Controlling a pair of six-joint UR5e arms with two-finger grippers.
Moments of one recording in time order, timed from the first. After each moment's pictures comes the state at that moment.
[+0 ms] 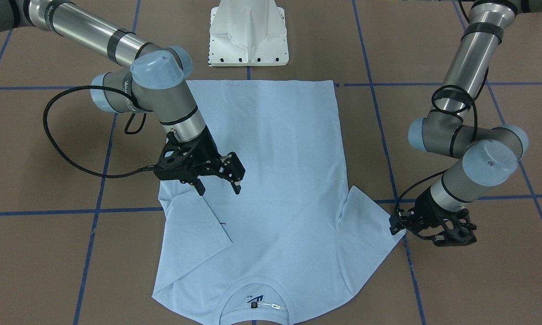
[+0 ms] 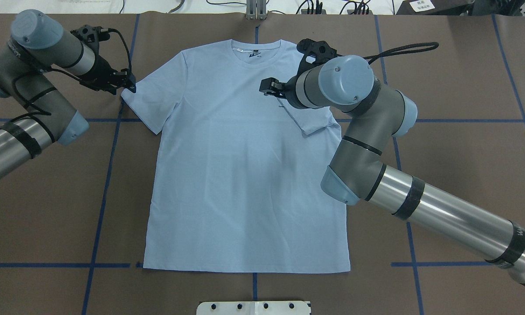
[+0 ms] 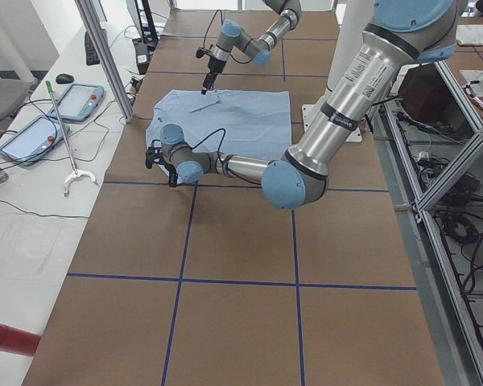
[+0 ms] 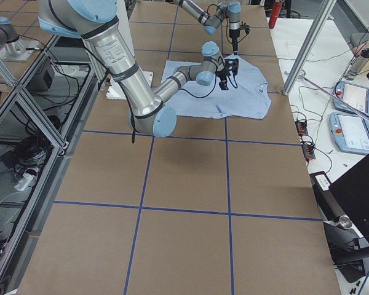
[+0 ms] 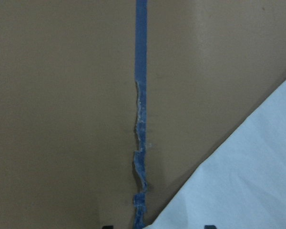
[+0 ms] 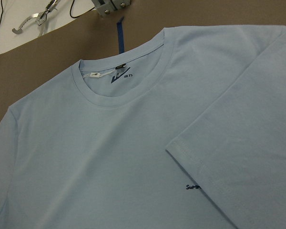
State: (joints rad) left arm -0.96 -2.17 -1.04 -2.33 -2.14 -0.97; right arm 0.65 -0.88 1.46 -1.02 1.70 1.42
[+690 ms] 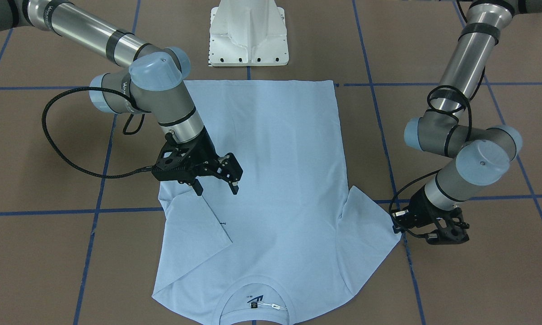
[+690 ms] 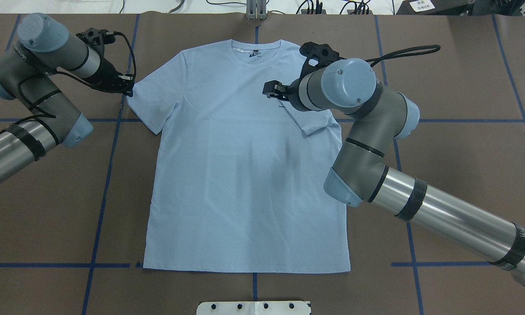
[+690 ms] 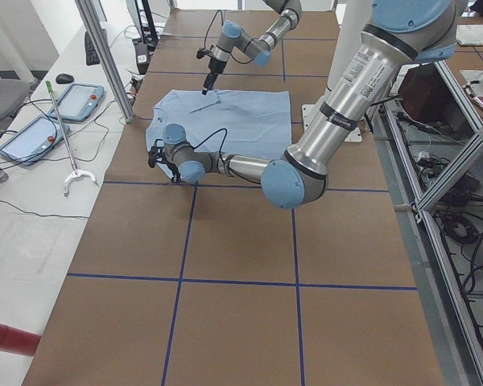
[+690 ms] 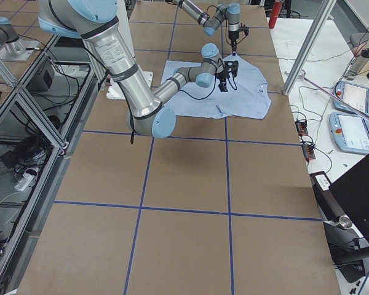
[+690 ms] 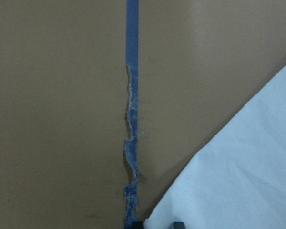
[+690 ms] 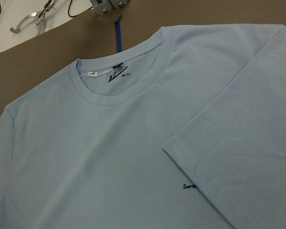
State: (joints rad) left arm -0.95 -2.18 -1.05 -2.33 -2.15 -0.98; right arm 0.65 -0.90 1.46 -1.02 1.70 1.42
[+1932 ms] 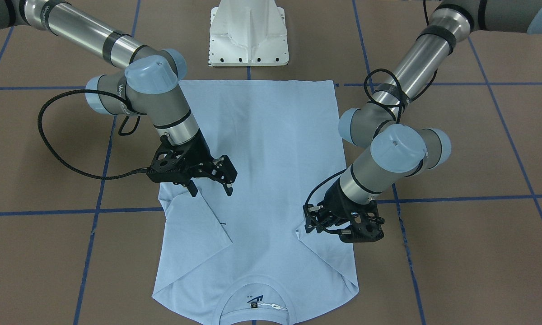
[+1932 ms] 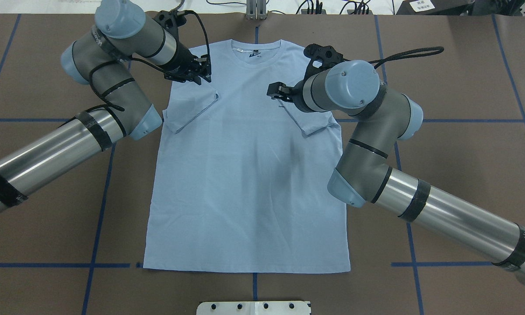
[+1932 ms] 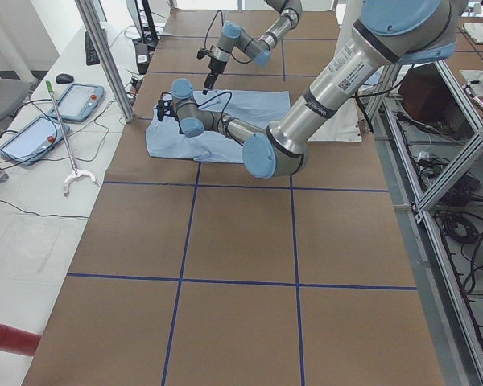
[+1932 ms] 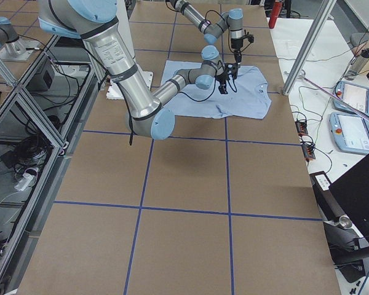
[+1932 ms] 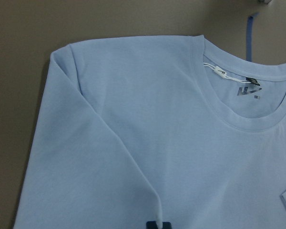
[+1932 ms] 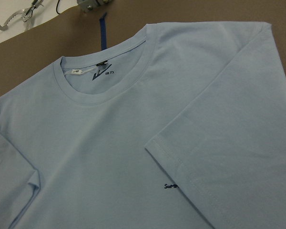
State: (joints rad) left arm -0.84 -2.41 -1.03 -2.37 -2.10 -1.26; right arm 0.65 -0.91 1.46 -1.02 1.70 1.42
